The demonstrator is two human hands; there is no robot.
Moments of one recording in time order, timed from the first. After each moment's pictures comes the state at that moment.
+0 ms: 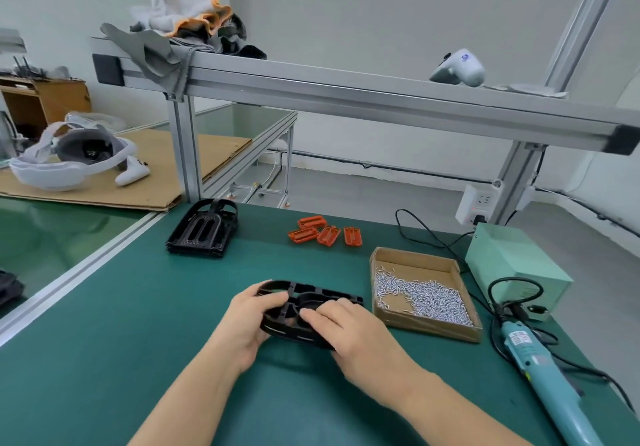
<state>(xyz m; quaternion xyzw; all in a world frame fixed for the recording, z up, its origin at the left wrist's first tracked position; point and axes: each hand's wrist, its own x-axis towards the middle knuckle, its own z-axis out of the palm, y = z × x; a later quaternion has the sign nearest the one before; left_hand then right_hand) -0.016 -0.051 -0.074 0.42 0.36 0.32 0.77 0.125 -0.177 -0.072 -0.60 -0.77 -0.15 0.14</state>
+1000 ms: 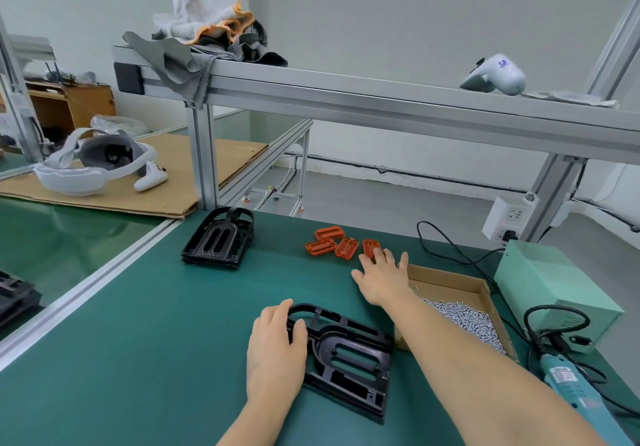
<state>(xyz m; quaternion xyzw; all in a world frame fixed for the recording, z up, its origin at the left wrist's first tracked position) 0.000 -0.064 -0.107 0.73 0.51 0.32 0.32 0.227 -0.035 -0.085 -0.87 -0.49 0.00 -0.08</state>
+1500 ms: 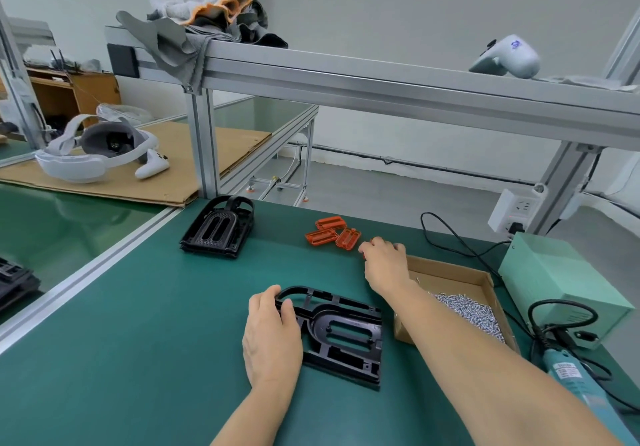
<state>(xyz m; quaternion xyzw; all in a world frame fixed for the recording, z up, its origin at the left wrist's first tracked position) 0.014 -0.065 -0.105 0.64 0.59 0.37 0.32 0.232 -0.034 -0.081 -0.83 -0.54 -0.09 -0.01</state>
